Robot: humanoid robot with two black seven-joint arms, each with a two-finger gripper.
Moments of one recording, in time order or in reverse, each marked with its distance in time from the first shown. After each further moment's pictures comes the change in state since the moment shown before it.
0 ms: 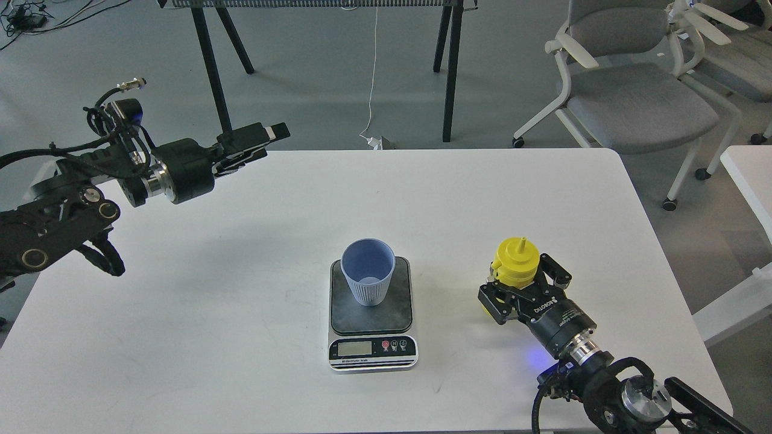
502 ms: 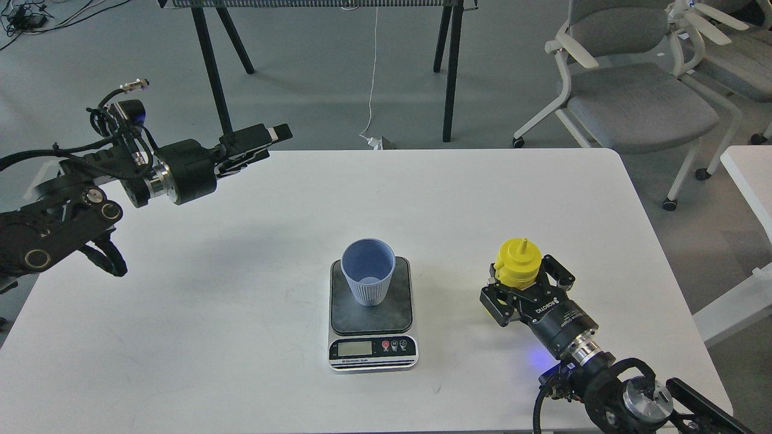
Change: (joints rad) left arm 0.000 -0.007 0.002 0.000 0.003 0.000 0.000; right arm -0.007 -0.006 0.002 0.011 -0.002 0.000 0.001
